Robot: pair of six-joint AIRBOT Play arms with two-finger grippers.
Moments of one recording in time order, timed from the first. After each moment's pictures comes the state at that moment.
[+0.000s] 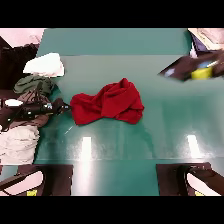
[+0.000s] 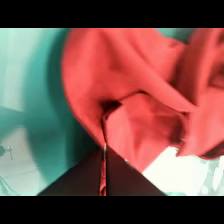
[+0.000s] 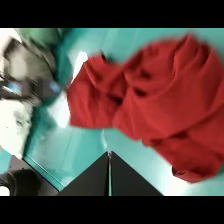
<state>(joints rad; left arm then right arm) 0.20 -1.22 0.69 0.50 -0.97 -1.01 0.15 -1.03 1.24 -0.85 1.24 1.58</state>
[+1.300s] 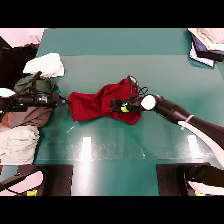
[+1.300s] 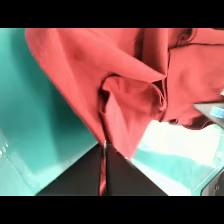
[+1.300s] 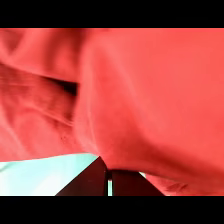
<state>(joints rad) 0.22 -1.21 0.85 0.60 -1.11 -1.02 0.62 -1.38 1.01 -0.91 0.55 1.78</state>
